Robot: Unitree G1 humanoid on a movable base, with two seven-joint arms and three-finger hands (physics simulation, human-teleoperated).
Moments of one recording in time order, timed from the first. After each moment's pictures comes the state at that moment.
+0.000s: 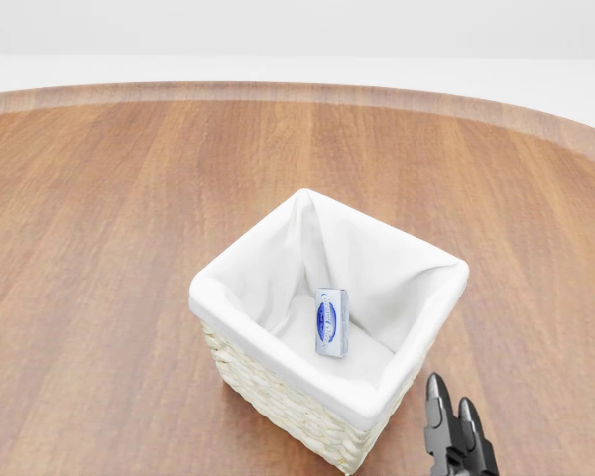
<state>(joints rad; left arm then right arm) -0.38 0.38 0.31 -0.71 1.25 0.09 -0.70 0.47 -0.12 0.22 -0.08 -0.70 -0.09 -0.38</state>
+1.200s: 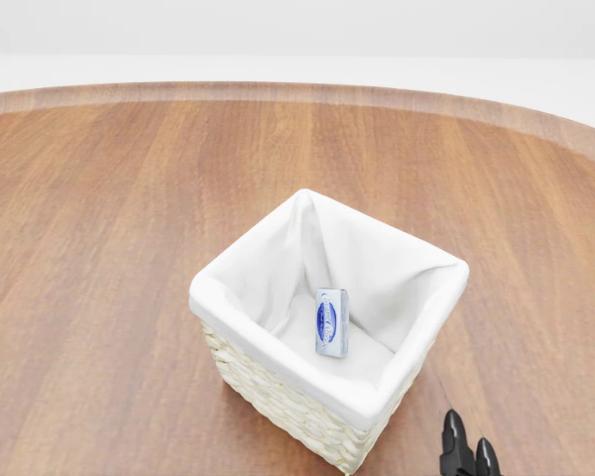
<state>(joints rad) -0.39 0.38 0.31 -0.71 1.26 0.09 -0.70 0.35 -0.08 0.13 0.29 -0.71 -0.09 -0.46</state>
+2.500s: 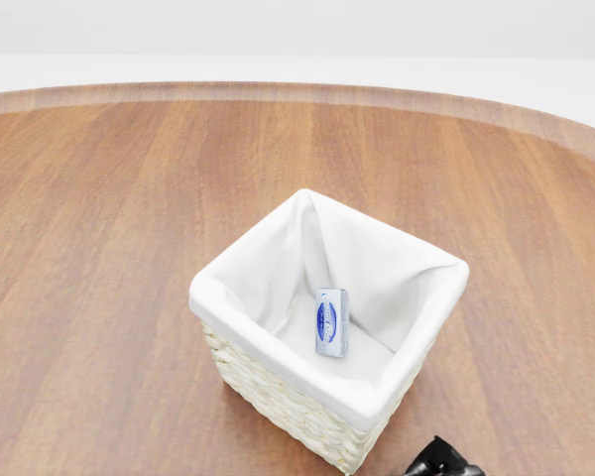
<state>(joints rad) -0.37 0.37 0.31 -0.71 1.26 0.09 -0.70 0.14 -0.06 0.06 0.57 -0.67 -0.09 -0.52</state>
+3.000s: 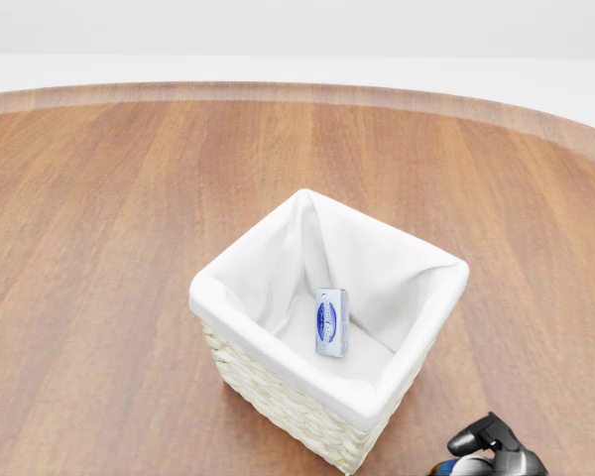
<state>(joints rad) -0.38 0.36 0.31 -0.71 1.27 0.09 -0.70 0.15 -0.07 -0.07 0.45 -0.54 -0.09 -0.52</state>
